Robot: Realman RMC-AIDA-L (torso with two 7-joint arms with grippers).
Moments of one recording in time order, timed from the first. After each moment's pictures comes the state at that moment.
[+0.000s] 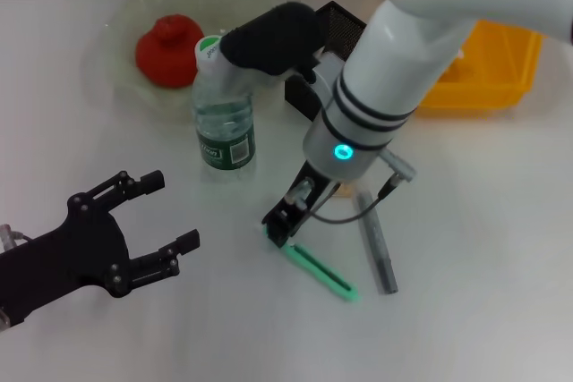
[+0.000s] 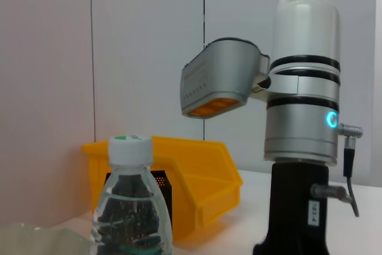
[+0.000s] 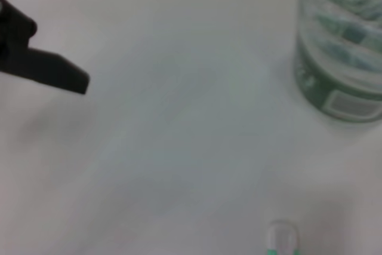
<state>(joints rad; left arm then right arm) -0.19 -2.06 0.88 0.48 1.60 1.63 -0.76 1.12 2.09 -1.99 -0.71 -2.09 -1.18 2.95</state>
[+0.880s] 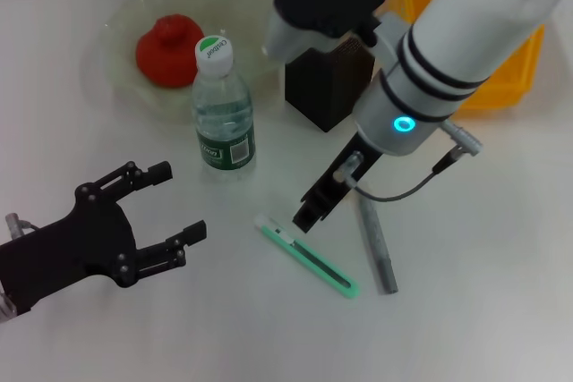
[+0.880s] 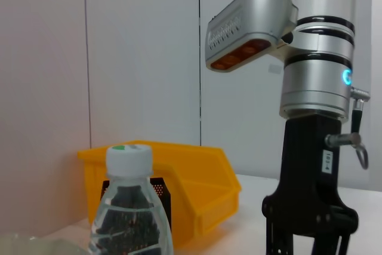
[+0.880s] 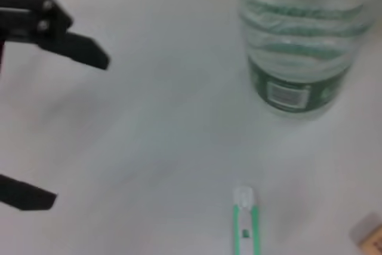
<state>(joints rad) -0.22 -2.06 0.88 0.48 1.60 1.63 -0.77 0.92 2.09 -1.74 -1.08 -2.36 -1.44 2.90</state>
